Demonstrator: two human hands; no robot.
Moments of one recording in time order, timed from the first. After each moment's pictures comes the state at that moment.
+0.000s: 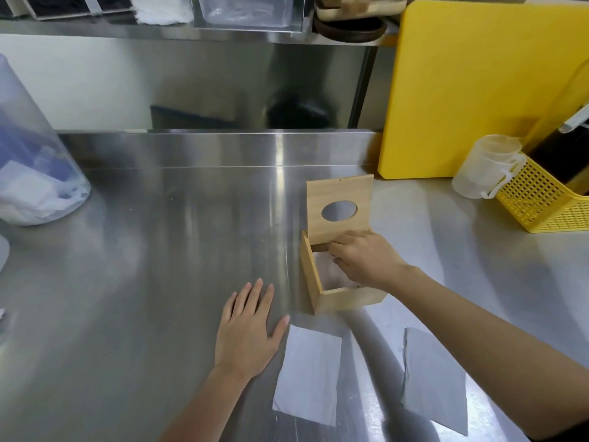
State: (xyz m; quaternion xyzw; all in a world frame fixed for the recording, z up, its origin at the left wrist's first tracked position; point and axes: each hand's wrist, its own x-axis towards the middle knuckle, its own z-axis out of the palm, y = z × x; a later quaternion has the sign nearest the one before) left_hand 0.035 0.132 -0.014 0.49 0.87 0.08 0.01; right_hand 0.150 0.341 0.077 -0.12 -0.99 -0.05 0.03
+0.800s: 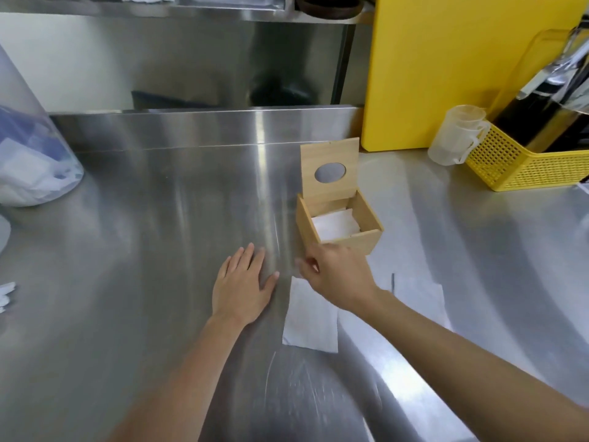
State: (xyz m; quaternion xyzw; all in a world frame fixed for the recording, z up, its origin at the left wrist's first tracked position) left_hand 0.022 0.114 -0.010 0.51 0.85 0.12 0.03; right_hand 0.171 0.205 0.085 -0.31 -0.93 0.14 0.11
